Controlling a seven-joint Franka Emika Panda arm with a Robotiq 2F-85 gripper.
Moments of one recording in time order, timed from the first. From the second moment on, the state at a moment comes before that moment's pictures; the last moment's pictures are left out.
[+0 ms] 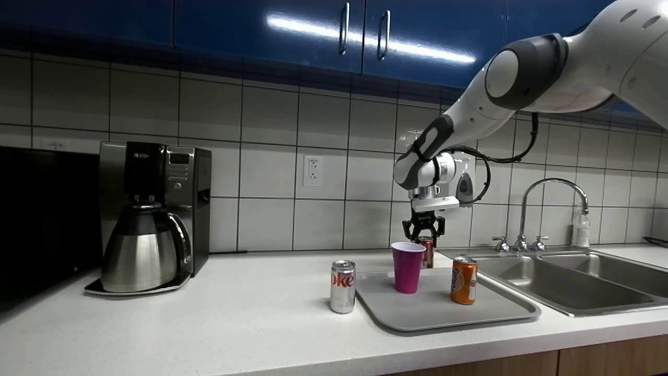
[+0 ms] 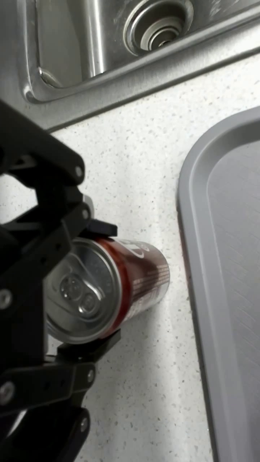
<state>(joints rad) -0.03 0.79 -0.09 -1.37 -0.14 2.21 0.10</state>
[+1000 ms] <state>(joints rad) -0.03 0.65 -0.08 -1.43 -0.13 2.21 0.06</state>
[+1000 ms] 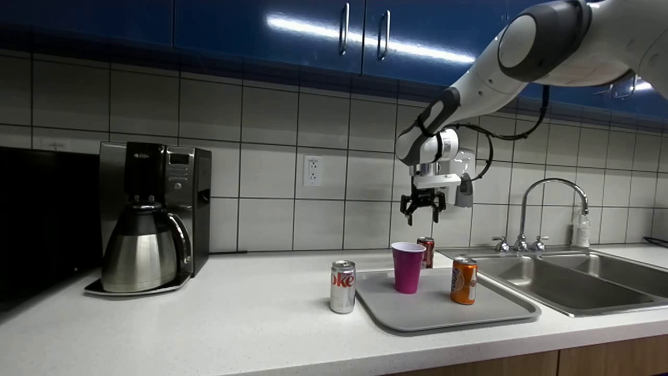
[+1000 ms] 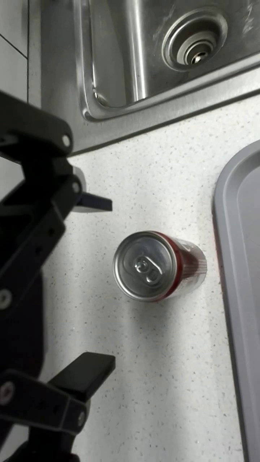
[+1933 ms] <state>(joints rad) -0.02 0.34 -0.08 -1.94 -0.13 2.39 0.05</state>
